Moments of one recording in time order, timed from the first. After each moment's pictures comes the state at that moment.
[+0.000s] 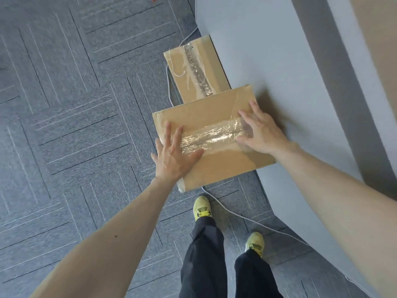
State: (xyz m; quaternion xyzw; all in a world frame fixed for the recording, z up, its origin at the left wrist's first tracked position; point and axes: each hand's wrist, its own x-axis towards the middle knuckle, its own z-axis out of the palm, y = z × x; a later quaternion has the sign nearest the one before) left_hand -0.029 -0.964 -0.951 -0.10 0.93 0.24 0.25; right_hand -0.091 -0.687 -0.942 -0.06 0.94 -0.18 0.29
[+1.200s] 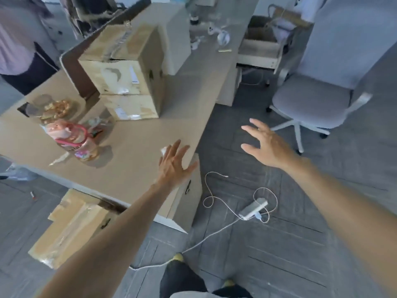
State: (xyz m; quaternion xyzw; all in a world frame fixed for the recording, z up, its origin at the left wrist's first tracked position) left_hand 0.314 -0.417 -0.524 0.44 0.86 0.21 0.13; right_hand 0.530 -0.214 -0.454 0.32 0.92 -0.23 -0.07
